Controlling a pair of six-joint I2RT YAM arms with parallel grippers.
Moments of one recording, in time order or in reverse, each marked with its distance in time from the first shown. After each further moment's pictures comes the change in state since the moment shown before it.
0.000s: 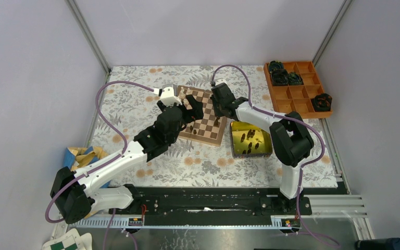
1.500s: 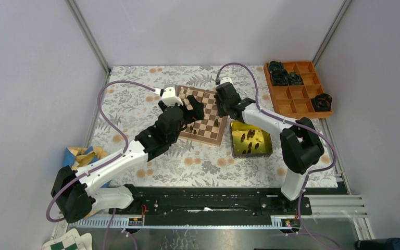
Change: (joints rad) left arm 0.000 0.014 0.001 0.000 0.014 0.000; right arm 0.000 -0.130 -0.069 -0.015 0.027 0.015
